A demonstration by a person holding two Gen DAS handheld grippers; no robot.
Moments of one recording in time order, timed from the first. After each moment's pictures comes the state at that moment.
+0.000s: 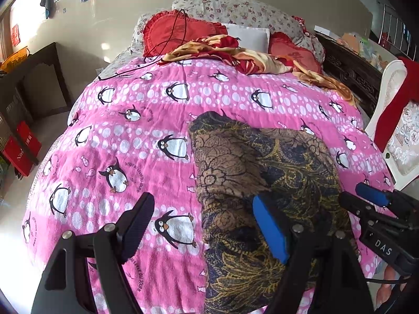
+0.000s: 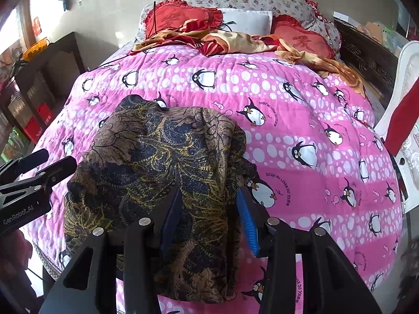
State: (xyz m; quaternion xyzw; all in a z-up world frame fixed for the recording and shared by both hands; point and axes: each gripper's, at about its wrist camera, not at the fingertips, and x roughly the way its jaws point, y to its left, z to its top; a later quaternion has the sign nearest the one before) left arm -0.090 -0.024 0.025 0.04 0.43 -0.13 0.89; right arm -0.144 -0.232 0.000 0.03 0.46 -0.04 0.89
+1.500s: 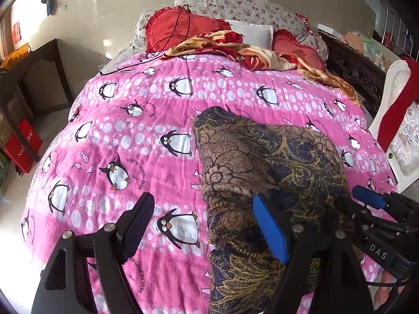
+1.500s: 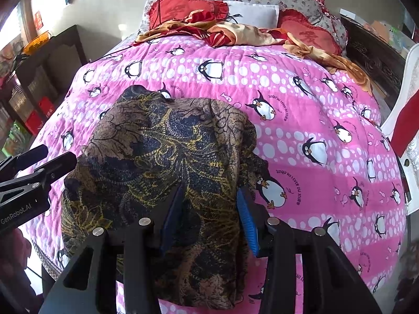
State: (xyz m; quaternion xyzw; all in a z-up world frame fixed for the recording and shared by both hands) left arm -0.085 -0.021 0.016 0.04 0.44 -0.13 0.89; right arm -0.135 -0.227 -0.013 0.02 0.48 -0.03 0.88
